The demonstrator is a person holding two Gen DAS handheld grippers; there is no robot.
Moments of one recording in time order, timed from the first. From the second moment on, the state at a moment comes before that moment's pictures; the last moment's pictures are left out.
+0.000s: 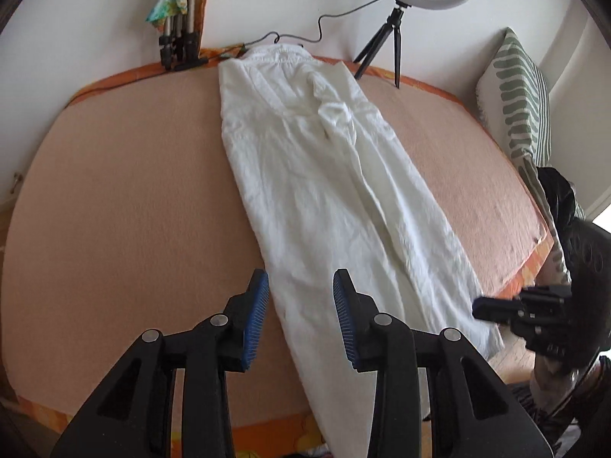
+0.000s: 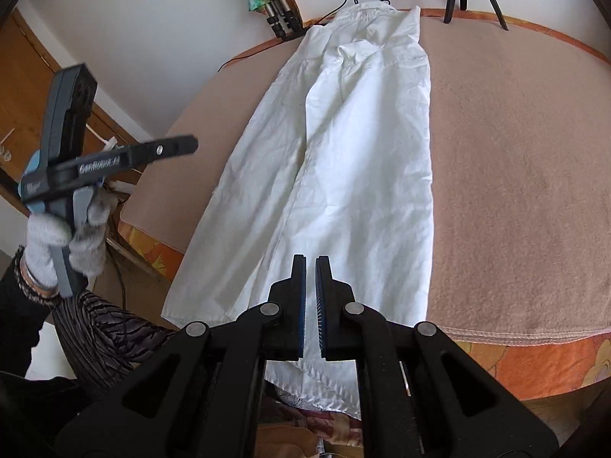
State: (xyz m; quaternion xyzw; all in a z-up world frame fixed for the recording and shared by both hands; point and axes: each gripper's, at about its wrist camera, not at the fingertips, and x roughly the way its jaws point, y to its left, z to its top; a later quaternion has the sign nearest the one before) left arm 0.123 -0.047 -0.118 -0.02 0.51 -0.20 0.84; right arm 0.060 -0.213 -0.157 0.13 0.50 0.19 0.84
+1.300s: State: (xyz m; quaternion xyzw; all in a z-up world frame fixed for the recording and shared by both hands) left arm 0.039 -0.025 -0.159 -0.23 0.54 -0.29 0.76; right arm 0.012 -0.284 -0.204 0.33 0.54 0.22 0.74
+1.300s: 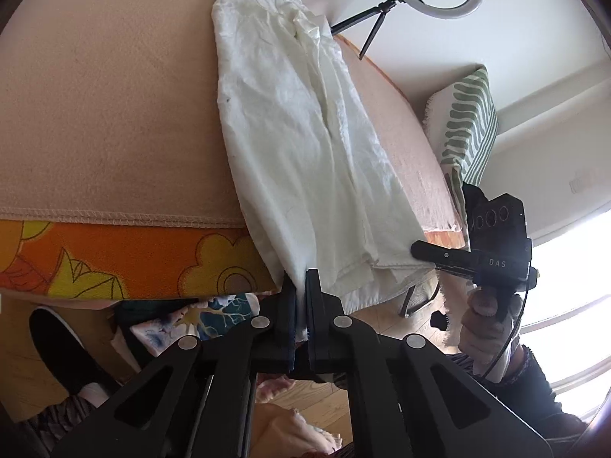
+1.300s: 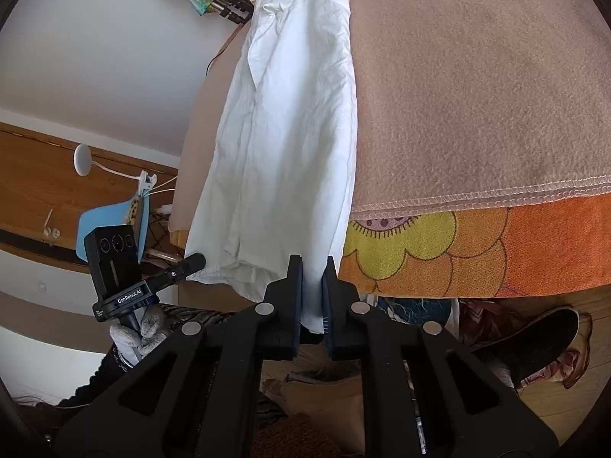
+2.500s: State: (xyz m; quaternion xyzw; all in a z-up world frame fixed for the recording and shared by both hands) left arm 0.263 -0.019 -0.130 -0.21 0.52 -0.27 0.79; right arm 0.215 -0.315 -0.168 0.34 0.50 0.16 0.78
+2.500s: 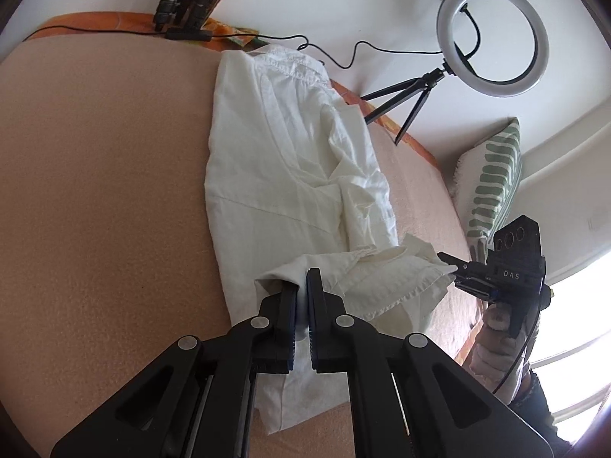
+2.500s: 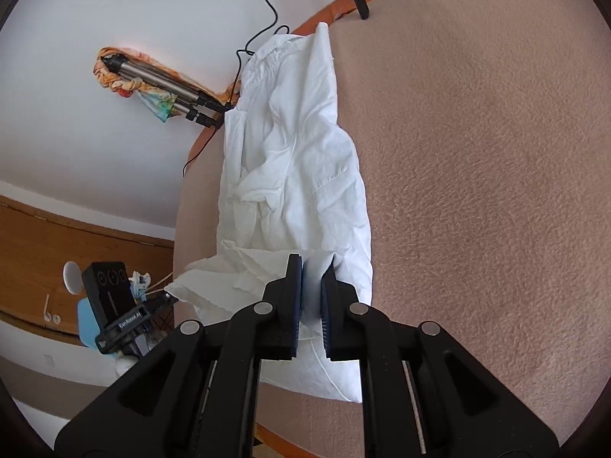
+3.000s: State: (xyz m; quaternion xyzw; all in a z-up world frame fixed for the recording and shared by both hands) left arm 0.270 0.004 -0.124 -0.22 0.52 -0.21 0.80; right arm 0.184 -0.300 -0.133 0.24 0.49 0.19 0.82
